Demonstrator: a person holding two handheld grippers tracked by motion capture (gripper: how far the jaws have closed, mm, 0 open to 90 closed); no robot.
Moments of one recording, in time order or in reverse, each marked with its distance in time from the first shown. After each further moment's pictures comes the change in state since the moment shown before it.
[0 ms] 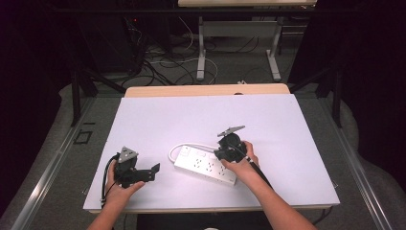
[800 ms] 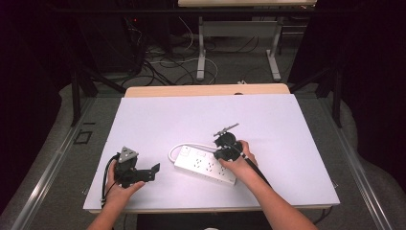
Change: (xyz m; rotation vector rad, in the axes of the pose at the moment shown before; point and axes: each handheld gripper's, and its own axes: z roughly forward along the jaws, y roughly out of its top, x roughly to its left) left arm 0.000 0.000 0.000 0.010 -0.001 0.002; right arm 0.002 0.006 0.010 0.111 0.014 0.008
